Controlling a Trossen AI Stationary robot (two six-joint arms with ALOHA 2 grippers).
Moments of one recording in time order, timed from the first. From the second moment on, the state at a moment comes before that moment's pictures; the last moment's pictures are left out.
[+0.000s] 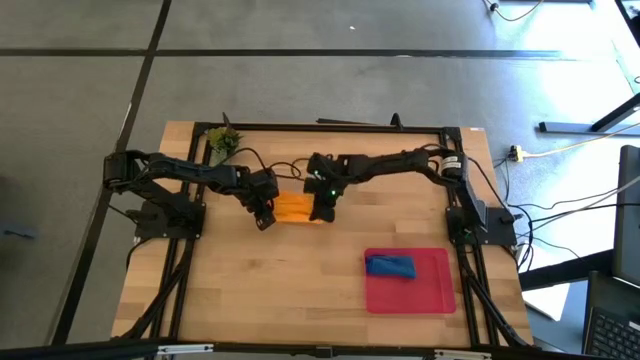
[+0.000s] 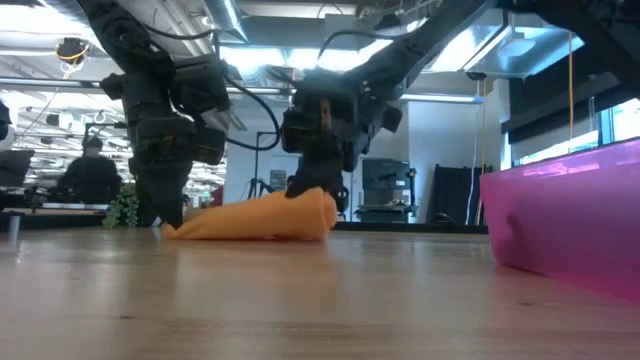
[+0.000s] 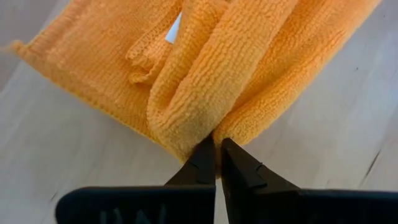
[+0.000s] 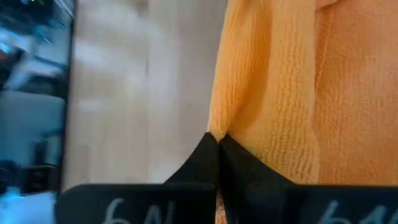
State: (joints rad) left arm 0.26 1.42 0.59 -0.38 0.23 -0.36; right arm -0.22 2.13 1.45 -0.34 -0.69 0.20
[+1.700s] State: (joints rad) left arm 0.16 1.42 0.59 -0.32 0.10 -0.12; right arm -0.48 2.24 1.45 -0.16 -0.89 1.65
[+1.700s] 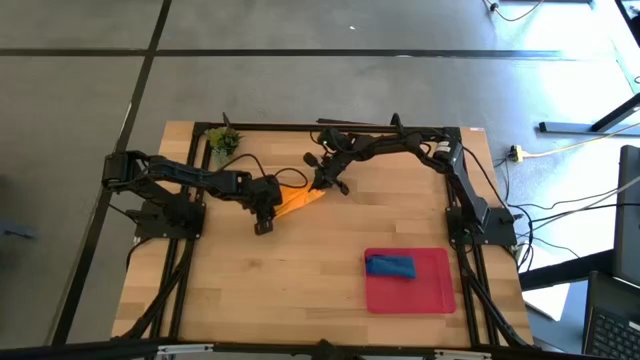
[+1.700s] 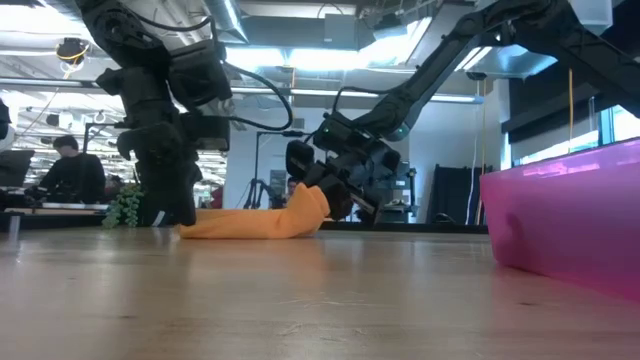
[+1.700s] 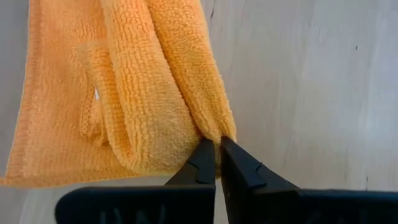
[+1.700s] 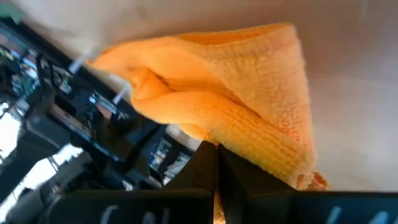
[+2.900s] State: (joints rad) left arm 0.38 1.42 0.88 -0.73 0.29 -0.40; right arm -0.45 2.32 1.45 -0.17 -0.92 1.57
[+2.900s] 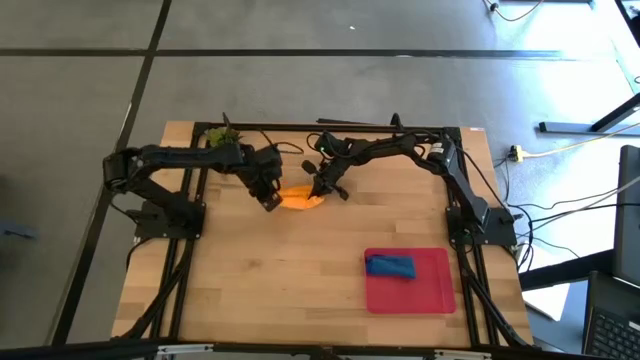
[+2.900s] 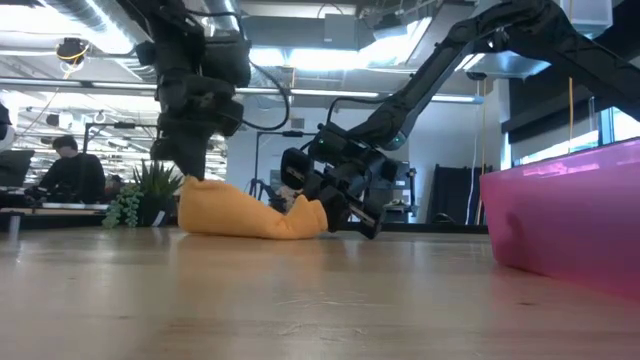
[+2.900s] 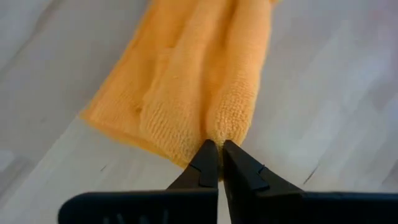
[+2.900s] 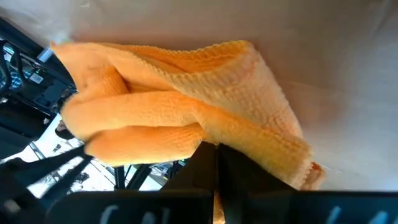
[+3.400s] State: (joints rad) left arm 0.50 1.46 0.88 -0.75 0.19 -0.54; right arm -0.45 2.32 1.45 -0.16 -0.91 1.54
